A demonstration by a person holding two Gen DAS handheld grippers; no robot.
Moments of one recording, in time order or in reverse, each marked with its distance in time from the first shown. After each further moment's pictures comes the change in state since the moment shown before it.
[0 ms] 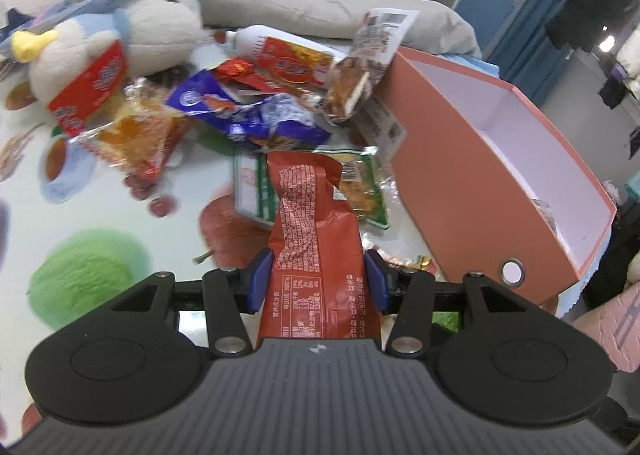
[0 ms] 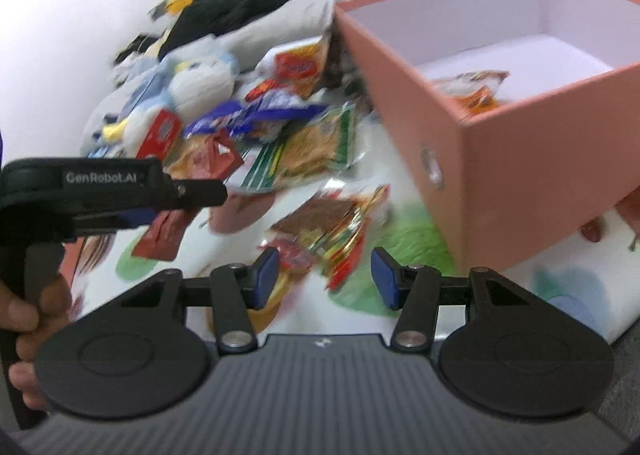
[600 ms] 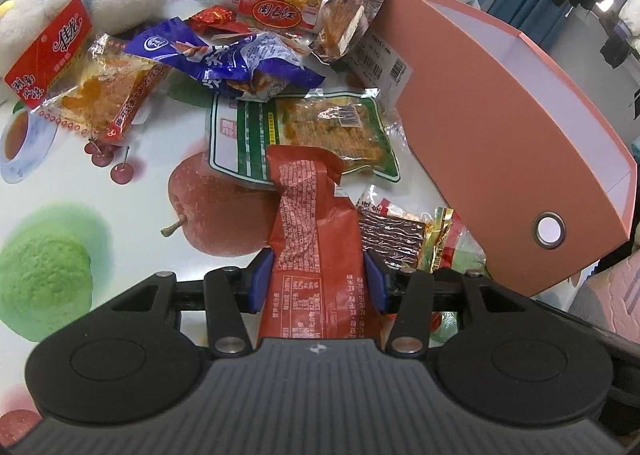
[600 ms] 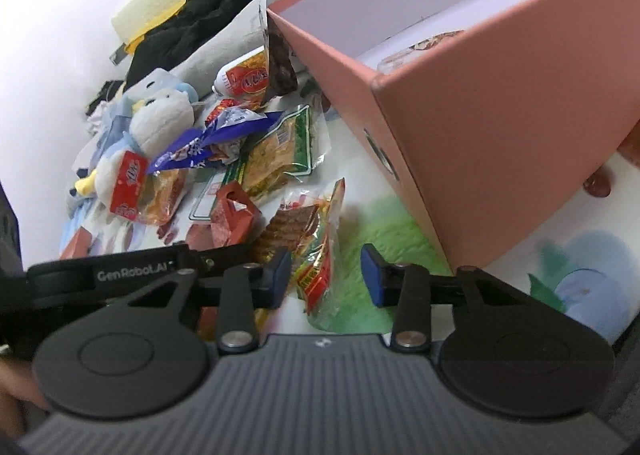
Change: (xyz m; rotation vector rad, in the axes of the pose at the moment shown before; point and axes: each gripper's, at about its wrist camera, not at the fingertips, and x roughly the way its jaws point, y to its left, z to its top) left arm 0.045 -0.002 -0.016 0.053 0.109 0.002; right arm 0.030 -0.026 -0.004 0.223 0.017 0.035
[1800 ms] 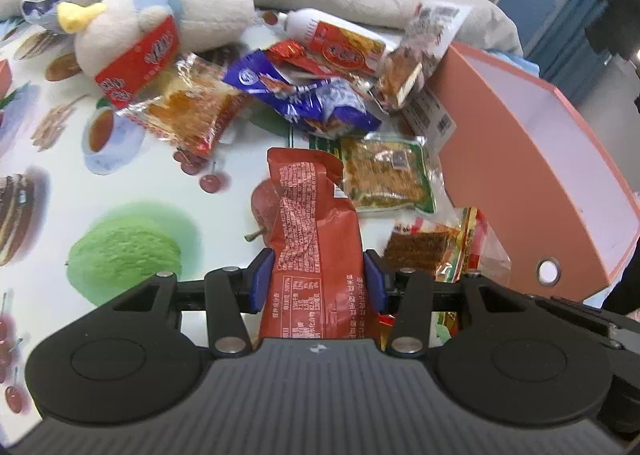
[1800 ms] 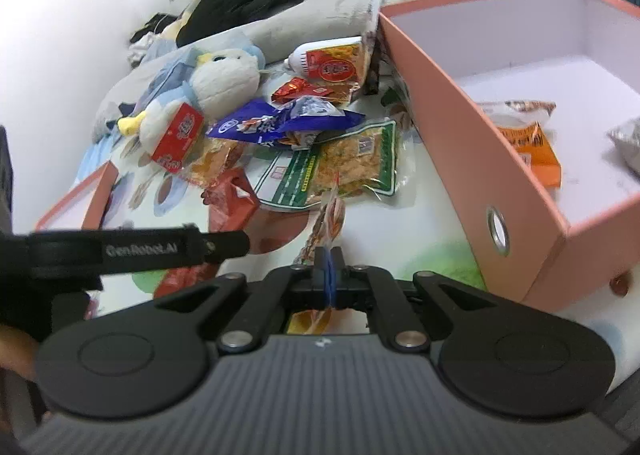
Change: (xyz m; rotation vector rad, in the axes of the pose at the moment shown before) left arm -0.058 0.023 0.005 -0.139 -0.066 0.098; right arm -0.008 0.064 0.026 -0.312 0.089 0.014
